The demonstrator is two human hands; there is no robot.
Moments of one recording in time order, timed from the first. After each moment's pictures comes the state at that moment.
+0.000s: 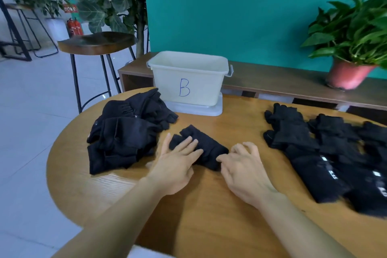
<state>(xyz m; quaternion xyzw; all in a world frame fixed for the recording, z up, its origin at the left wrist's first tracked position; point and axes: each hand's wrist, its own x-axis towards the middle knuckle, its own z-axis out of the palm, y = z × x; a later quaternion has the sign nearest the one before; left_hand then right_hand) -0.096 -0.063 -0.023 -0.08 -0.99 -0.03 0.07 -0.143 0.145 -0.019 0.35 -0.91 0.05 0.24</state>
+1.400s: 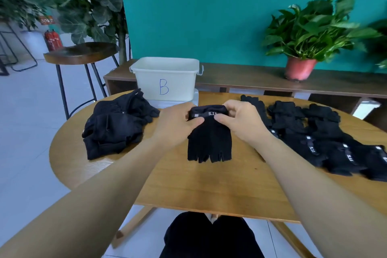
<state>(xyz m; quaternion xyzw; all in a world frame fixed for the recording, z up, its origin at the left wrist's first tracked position) -0.063 0.013 0.086 -0.03 -0.90 -0.40 0.18 -0.103 0.202 0.098 0.23 -0.88 0.39 0.12</state>
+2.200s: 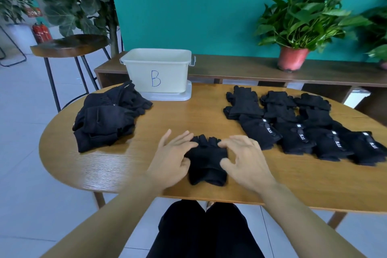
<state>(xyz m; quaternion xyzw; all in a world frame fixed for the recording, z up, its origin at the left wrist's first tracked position) -0.016 0.024 -0.001 -0.16 -0.96 -0.16 0.15 -0.033 0.243 0.022 0.23 -0.94 0.22 0.11</state>
